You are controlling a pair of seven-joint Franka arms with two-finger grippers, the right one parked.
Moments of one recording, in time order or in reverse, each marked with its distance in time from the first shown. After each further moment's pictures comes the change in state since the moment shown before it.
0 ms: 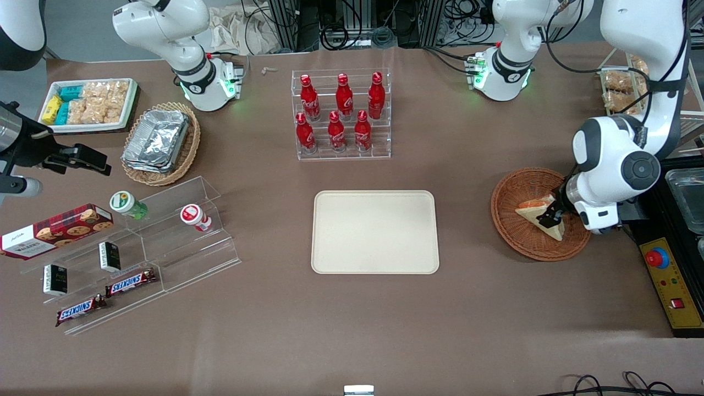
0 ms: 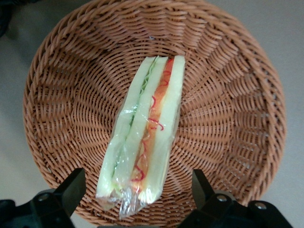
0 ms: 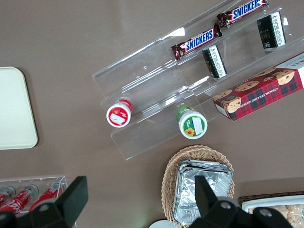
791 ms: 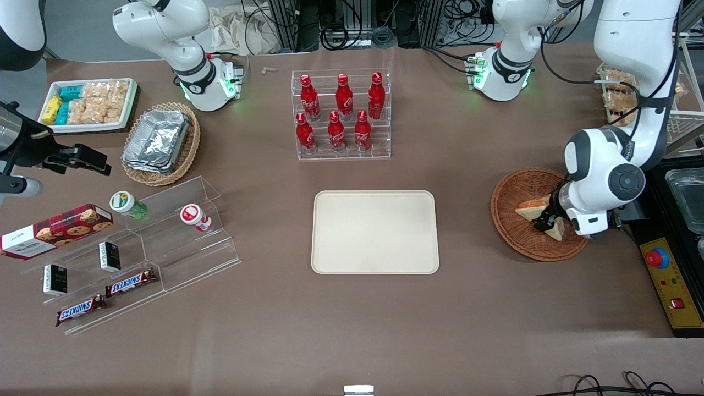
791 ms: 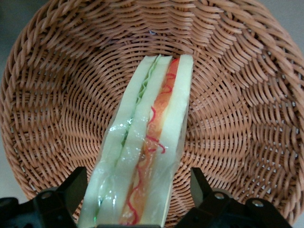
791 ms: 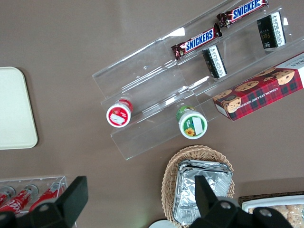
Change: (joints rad) arm 0.002 0.076 0.003 -0.001 -0.001 0.061 0.000
